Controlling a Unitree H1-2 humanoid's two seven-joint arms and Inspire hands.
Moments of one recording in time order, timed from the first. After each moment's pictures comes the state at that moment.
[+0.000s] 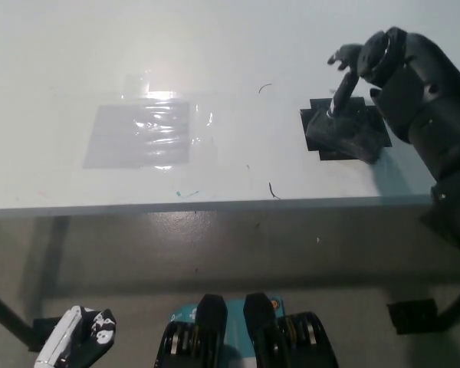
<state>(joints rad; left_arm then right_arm) 0.06 0.28 -0.01 0.08 0.01 -0.10 -0.18 -1.40 -0.16 0.48 1.41 -0.43 0.34 0.39</state>
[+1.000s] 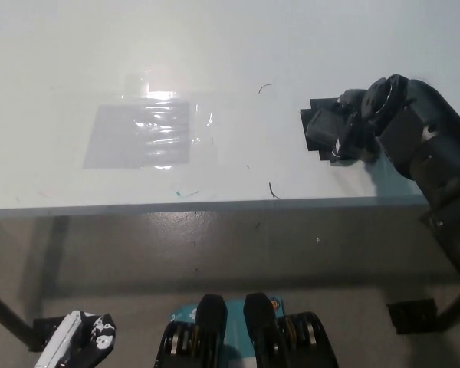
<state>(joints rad) 0.07 0.28 -0.01 0.09 0.01 -0.11 -0.19 -1.31 -0.16 0.49 1.43 -0.45 0.30 0.34</state>
